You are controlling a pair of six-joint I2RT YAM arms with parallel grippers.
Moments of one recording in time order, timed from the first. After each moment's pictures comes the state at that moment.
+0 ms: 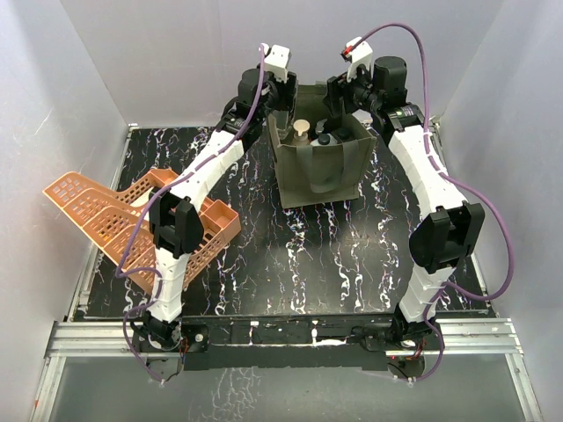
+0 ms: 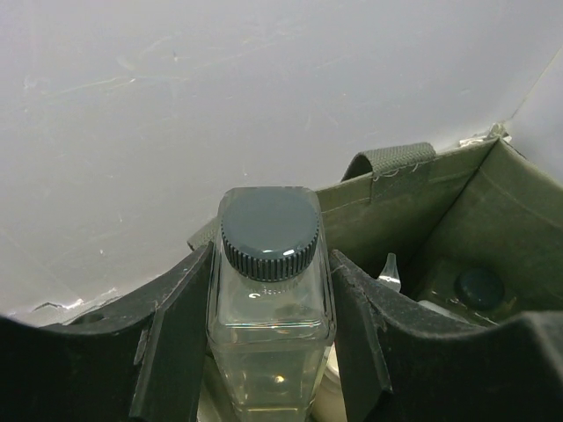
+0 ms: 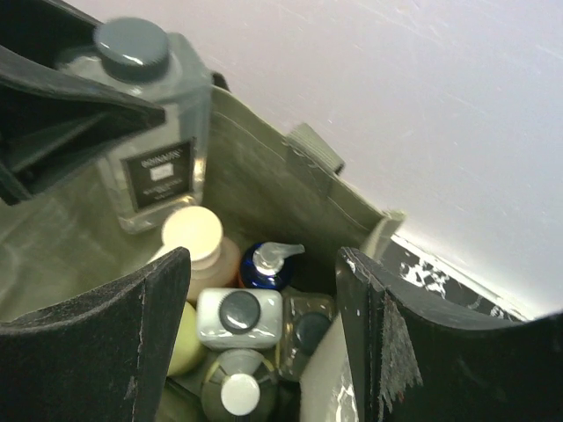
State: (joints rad) left arm -0.52 2.16 2.19 -0.10 -0.08 0.04; right arm 0.21 1.83 1.93 -0.32 -0.36 -0.19
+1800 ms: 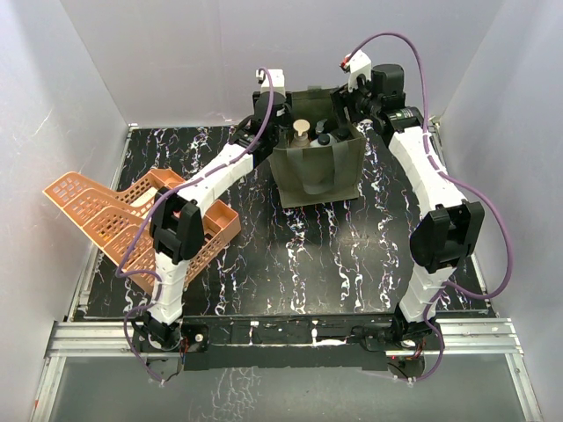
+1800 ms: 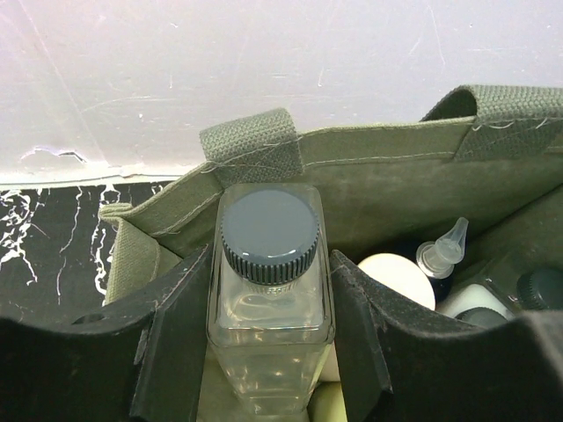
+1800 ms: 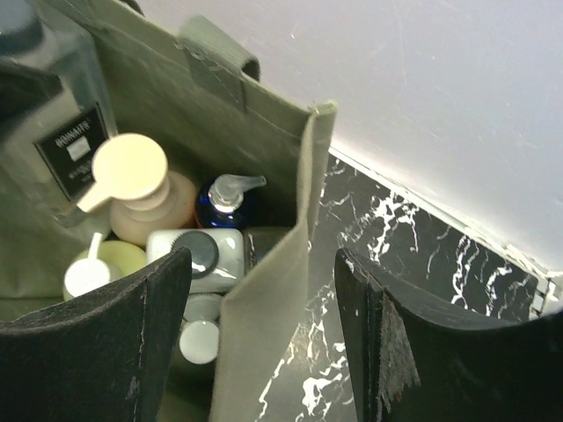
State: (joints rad) left arm -0.59 2.11 1.98 -0.10 -0.48 -0.17; right arm 0.20 1.83 1.90 -0.43 -0.24 -0.28
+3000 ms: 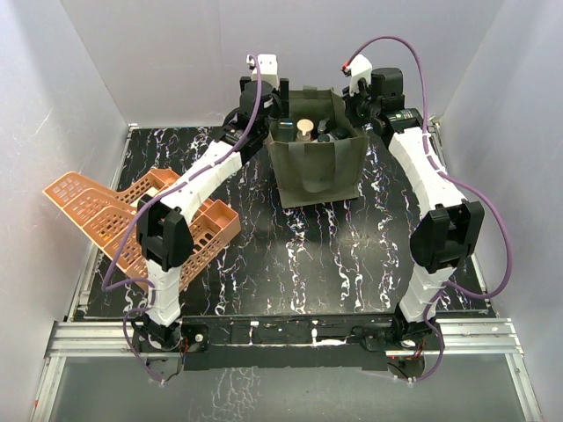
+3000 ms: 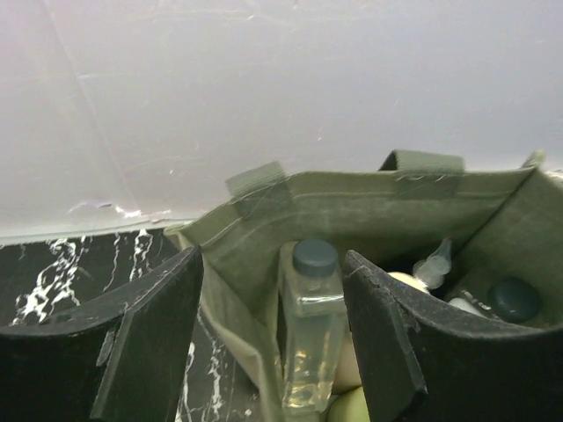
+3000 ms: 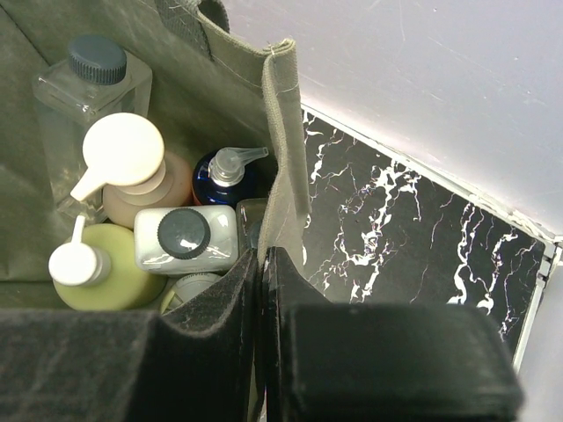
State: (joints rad) left arm -0.58 2.00 1.97 -0.07 -0.43 -0.08; right arm 0.20 1.83 1.88 -0.48 -0.17 -0.27
